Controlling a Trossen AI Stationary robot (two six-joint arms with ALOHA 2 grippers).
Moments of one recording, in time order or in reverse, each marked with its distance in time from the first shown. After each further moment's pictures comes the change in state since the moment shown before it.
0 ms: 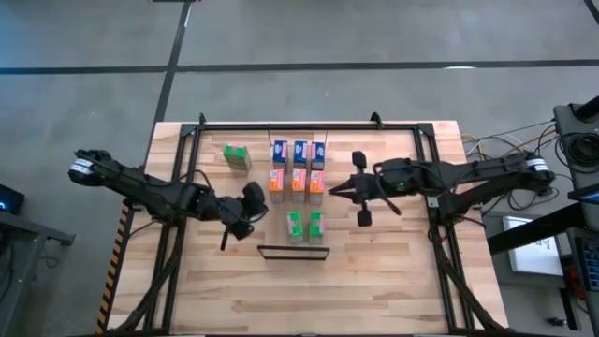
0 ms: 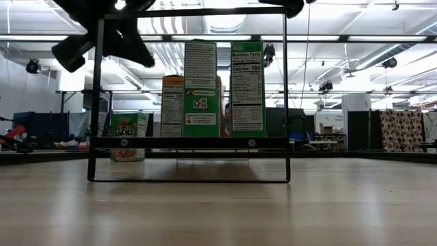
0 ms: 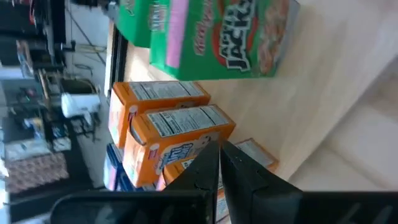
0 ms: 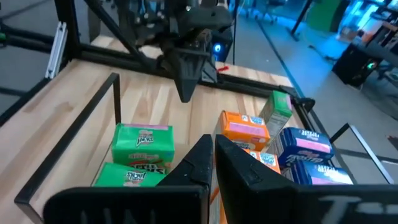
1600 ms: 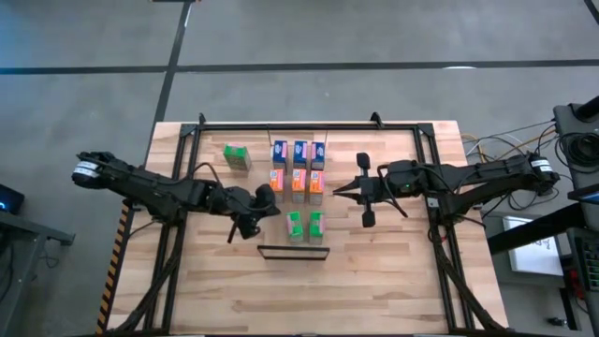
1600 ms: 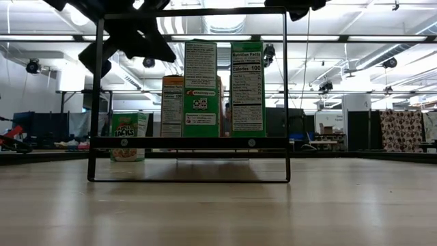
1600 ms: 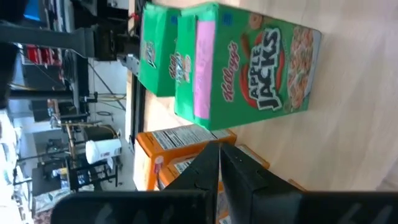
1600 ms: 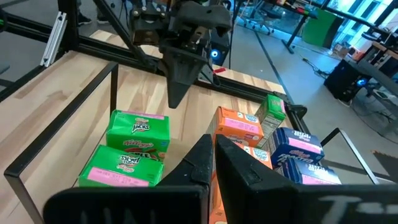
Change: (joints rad) left arm 0.092 0.073 -0.010 0.213 0.213 0.237; right arm 0.000 -0.060 -0.101 0.074 0.002 -0.078
